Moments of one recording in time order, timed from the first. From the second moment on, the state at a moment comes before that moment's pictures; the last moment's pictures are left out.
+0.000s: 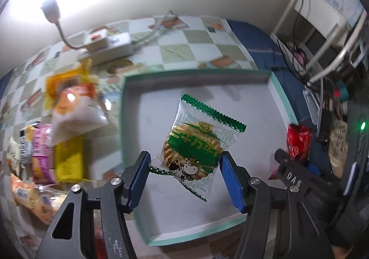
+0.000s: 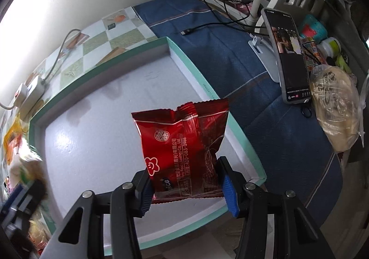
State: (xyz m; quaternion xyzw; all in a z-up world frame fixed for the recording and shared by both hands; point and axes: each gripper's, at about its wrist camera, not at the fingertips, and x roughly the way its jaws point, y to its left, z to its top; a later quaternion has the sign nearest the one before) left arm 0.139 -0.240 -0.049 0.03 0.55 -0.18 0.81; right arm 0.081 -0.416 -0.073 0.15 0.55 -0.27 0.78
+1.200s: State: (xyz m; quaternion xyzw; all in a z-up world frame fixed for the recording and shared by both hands) left arm 0.114 0.024 0.024 -0.06 0.48 0.08 0.87; right arm 0.090 -0.297 0.027 0.11 0.47 -0.13 0.87
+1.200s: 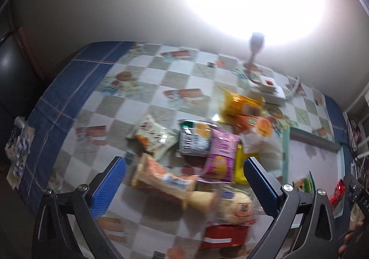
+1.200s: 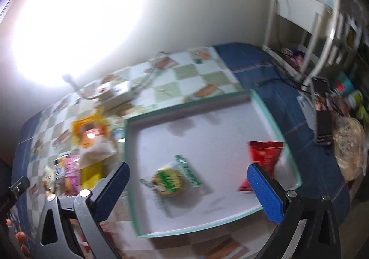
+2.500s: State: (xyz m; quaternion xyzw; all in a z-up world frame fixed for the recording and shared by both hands) left arm 0.148 0.089 -0.110 -0.19 0.59 0.16 0.77; right arm 0.131 -0.124 -0.091 0.04 0.59 0.04 0.80
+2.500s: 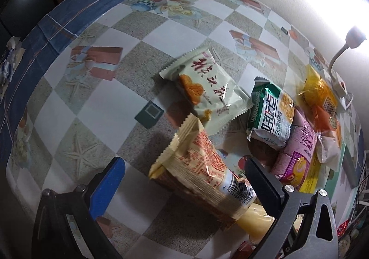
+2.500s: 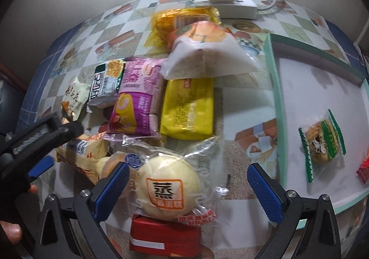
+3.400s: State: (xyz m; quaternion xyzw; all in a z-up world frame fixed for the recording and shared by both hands) left arm 0.131 0.115 -0.130 -0.14 0.63 0.17 0.75; right arm 0.129 -0.098 -0.118 -0.03 0.62 0.04 0.78
